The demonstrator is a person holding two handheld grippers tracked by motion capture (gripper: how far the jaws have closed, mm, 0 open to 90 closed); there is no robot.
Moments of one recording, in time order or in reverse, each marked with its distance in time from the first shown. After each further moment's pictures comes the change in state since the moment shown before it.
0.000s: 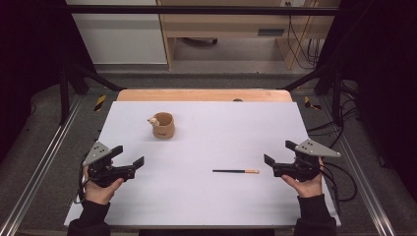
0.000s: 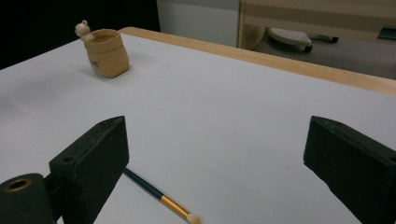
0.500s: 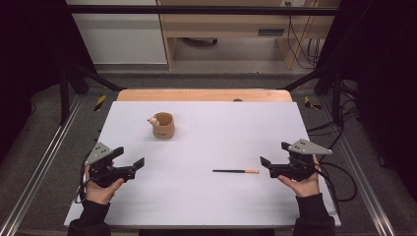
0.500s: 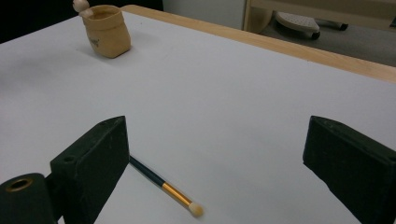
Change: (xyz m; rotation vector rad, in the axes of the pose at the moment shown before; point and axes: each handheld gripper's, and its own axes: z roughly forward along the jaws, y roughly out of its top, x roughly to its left) left arm 0.003 -0.005 0.004 0.024 -0.006 0.000; right arm 0.004 -0.001 0.011 0.075 0.013 -0.035
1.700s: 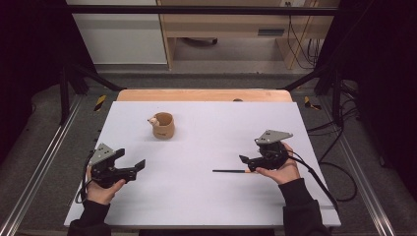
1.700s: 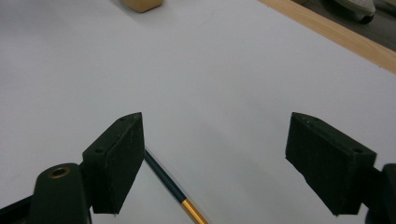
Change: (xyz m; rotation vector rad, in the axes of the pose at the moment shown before) left arm 0.002 -0.005 0.005 0.037 0.010 0.017; right arm 0.026 0.027 0.058 0.202 0.108 -0.182
